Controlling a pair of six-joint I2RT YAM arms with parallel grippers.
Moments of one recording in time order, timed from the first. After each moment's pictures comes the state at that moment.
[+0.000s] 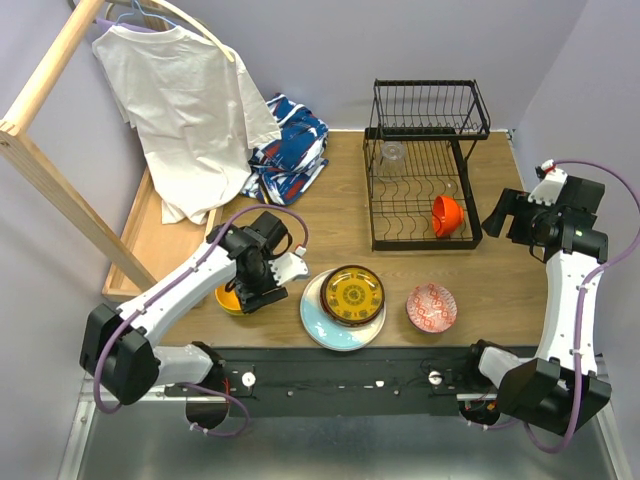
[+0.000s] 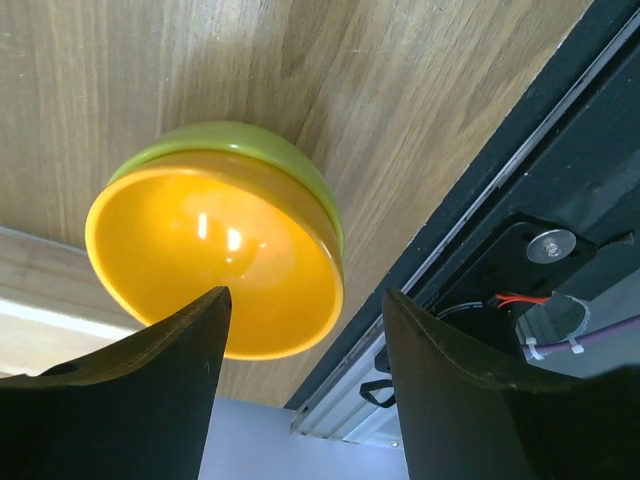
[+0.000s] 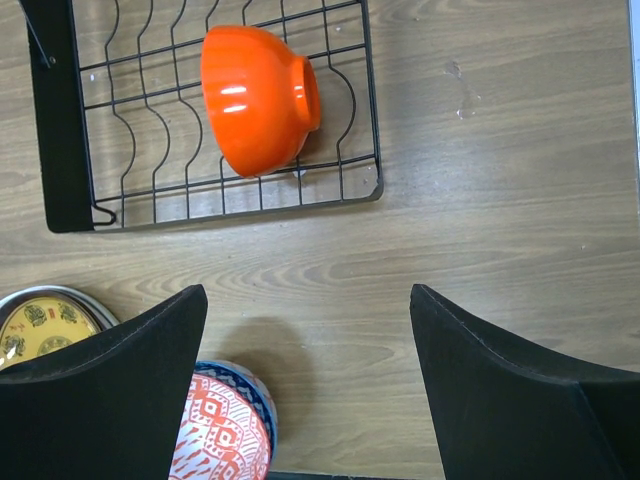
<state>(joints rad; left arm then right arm) -0.62 1.24 1.01 -1.21 0.06 0.57 -0.39 1.07 1.11 -0.81 -0.37 -0.07</state>
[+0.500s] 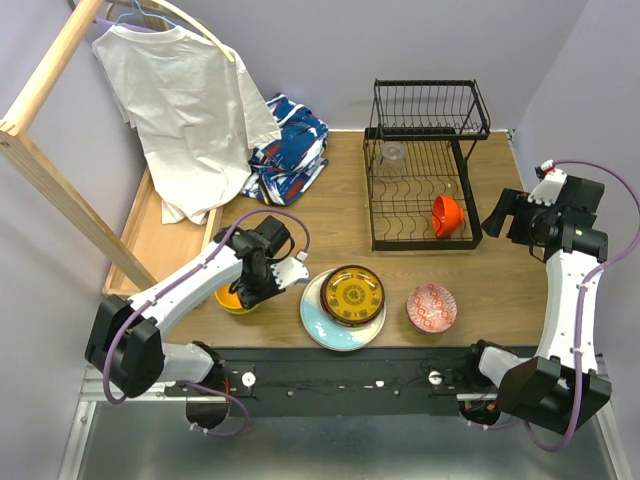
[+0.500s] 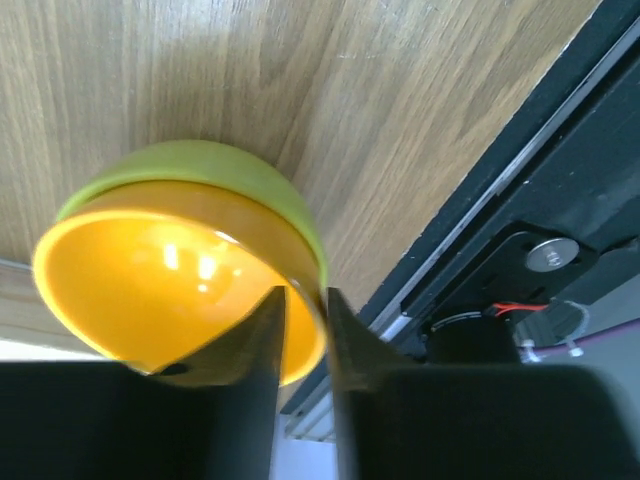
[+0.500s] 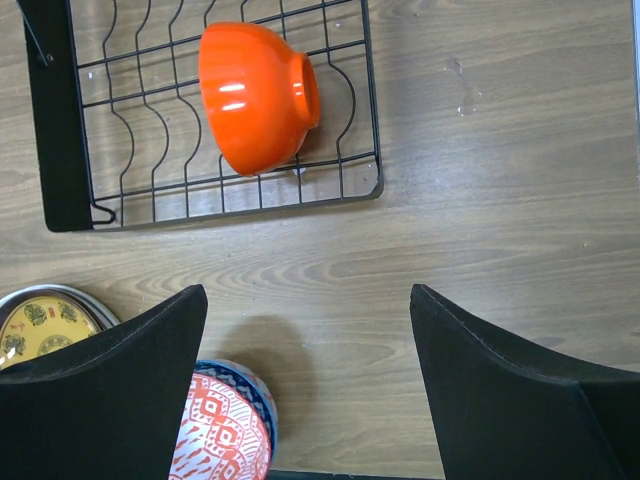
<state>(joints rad) -0.62 1.30 0.96 -1.15 0.07 0.57 -0.39 1.08 1.11 -0.81 -0.37 -0.07</state>
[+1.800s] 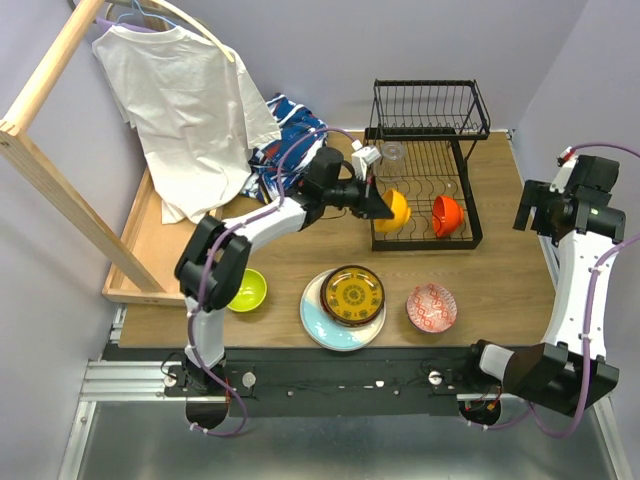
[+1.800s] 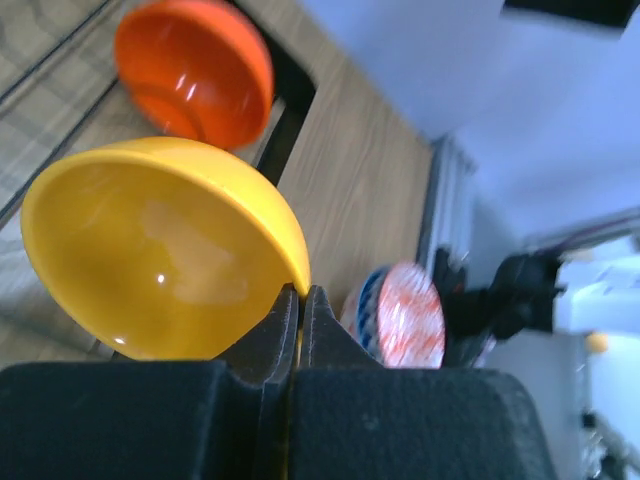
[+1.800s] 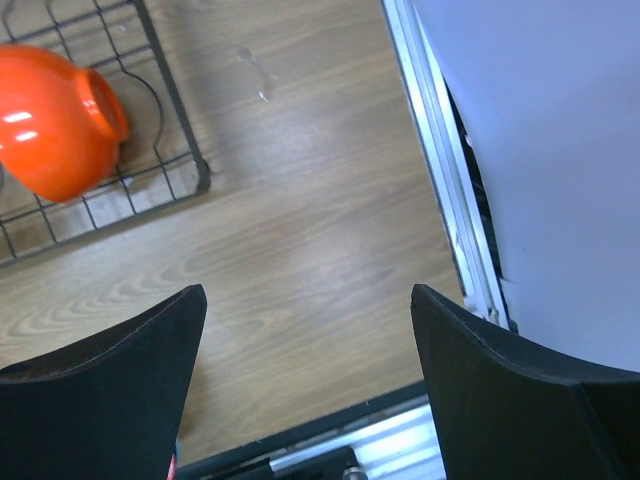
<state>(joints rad) -0.63 1.90 1.42 0.10 0.79 -0.45 -0.39 1.18 1.32 -0.95 0.02 -0.13</state>
